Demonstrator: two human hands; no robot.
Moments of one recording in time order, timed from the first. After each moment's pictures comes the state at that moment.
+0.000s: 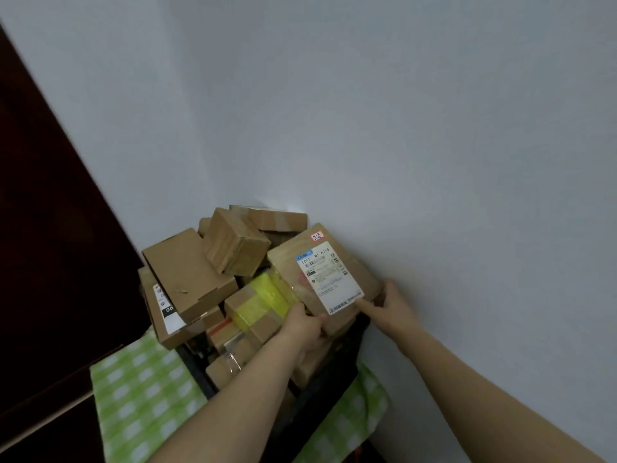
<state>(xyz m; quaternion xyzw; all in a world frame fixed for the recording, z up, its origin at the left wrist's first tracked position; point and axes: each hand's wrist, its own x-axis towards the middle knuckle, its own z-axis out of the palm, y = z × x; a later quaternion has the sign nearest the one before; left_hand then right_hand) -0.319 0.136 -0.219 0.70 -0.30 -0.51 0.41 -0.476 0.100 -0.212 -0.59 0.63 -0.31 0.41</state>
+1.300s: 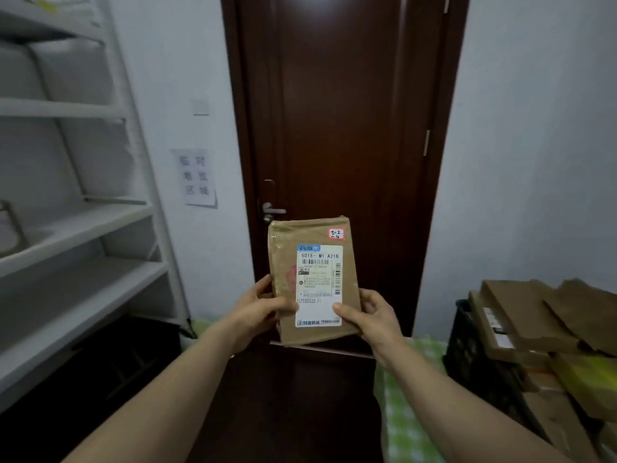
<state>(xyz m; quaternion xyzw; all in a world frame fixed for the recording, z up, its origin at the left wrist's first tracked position) 0.008 0.707 -0.048 0.68 -0.15 -0.25 0.67 -0.085 0.512 -0.097 -0.67 0.17 -0.21 0.69</state>
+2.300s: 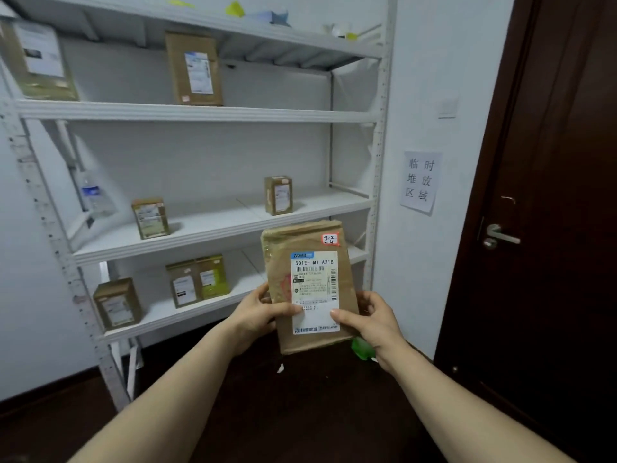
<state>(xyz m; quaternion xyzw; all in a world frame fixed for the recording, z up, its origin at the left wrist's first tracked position) -0.027 0.939 -0.047 0.69 0.11 0.02 0.72 0.045 0.735 -0.084 -0.71 -0.12 0.06 0.69</state>
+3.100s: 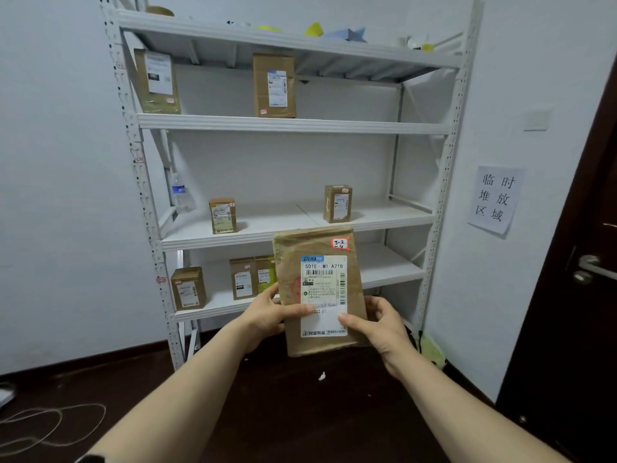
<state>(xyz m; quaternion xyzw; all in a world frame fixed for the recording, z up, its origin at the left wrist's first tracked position) -0.077 0.985 -0.041 0.69 0.17 0.10 0.70 0.026 0.796 -0.073 -0.68 -0.21 0.13 0.69</state>
